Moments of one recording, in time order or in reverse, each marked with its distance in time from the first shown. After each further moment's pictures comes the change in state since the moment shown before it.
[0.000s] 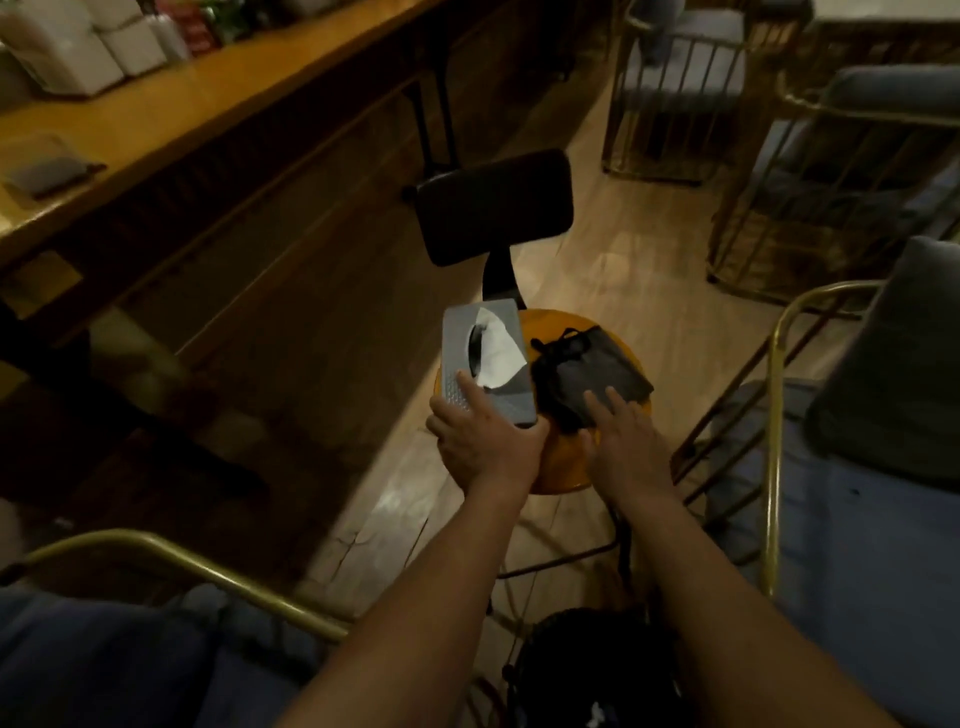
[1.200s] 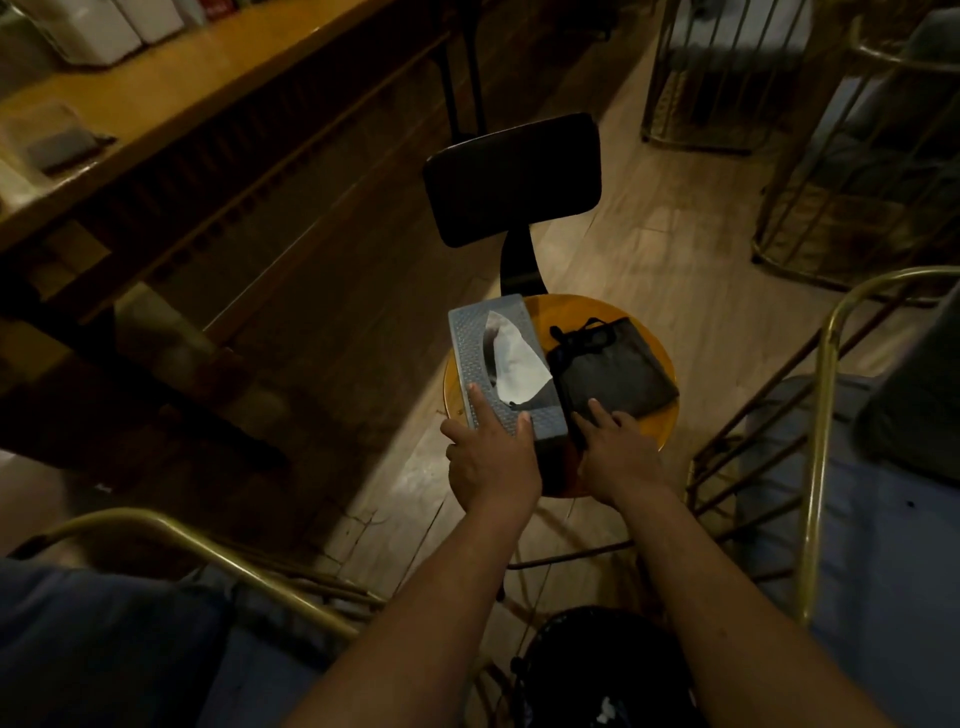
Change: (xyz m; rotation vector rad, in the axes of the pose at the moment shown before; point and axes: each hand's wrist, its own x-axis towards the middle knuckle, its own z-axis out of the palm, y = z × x) left_hand 0.001 -0.008 0.021 0.046 -0.147 -0.096; right_hand 0.036 -0.005 0.031 -0.150 -0.262 -0.129
